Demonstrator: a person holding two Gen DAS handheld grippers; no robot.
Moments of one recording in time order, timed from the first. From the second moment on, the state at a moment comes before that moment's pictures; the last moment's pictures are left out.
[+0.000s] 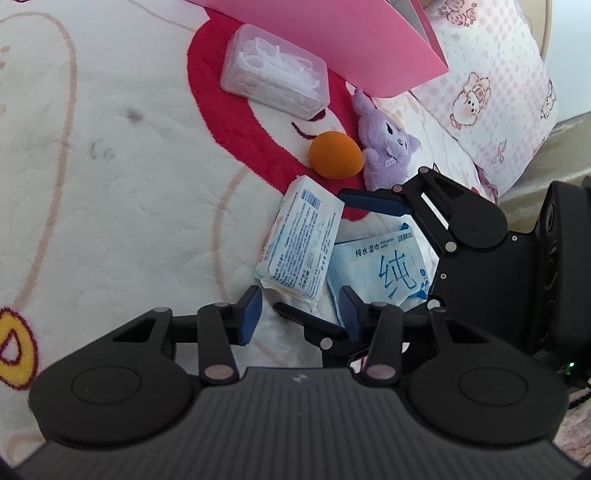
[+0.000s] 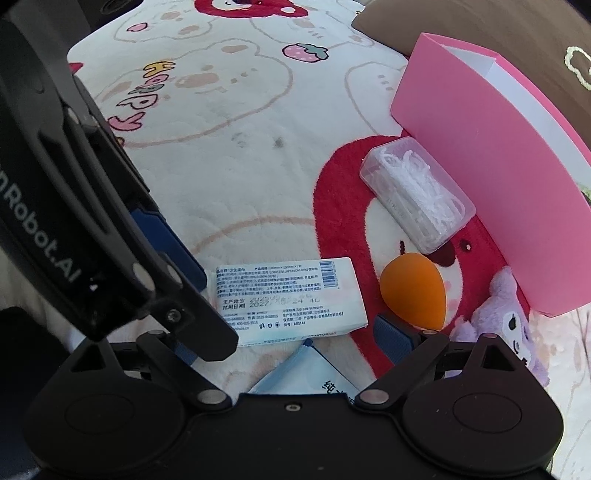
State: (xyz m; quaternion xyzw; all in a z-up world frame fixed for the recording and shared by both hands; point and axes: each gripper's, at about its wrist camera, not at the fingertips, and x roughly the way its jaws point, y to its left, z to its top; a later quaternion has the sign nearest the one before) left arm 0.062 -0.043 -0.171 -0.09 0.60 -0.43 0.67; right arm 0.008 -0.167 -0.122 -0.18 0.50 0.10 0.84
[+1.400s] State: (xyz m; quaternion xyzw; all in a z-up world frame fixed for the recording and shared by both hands) left arm 0.094 -0.006 -0.175 -0.13 0.60 -0.37 0.70; right arm 0.003 -0.154 -0.107 0.04 0.51 0.07 0.85
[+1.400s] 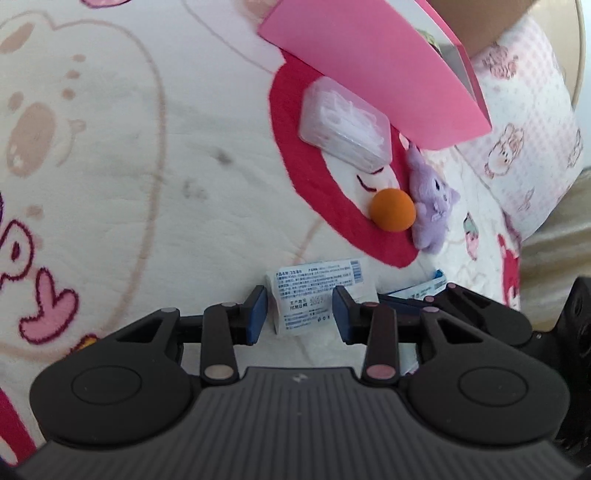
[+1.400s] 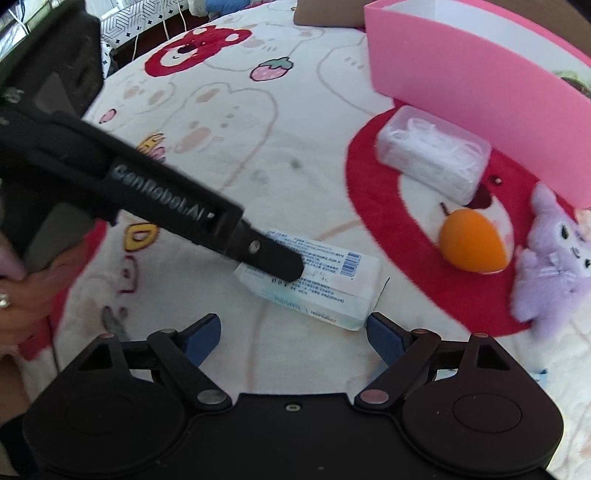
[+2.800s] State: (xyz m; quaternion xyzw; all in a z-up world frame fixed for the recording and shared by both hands) left arm 0.079 0.006 -0.157 -0.10 0.58 -0.39 0.71; right arm -0.012 -0.110 -0.108 0.00 0.45 -0.03 0.89
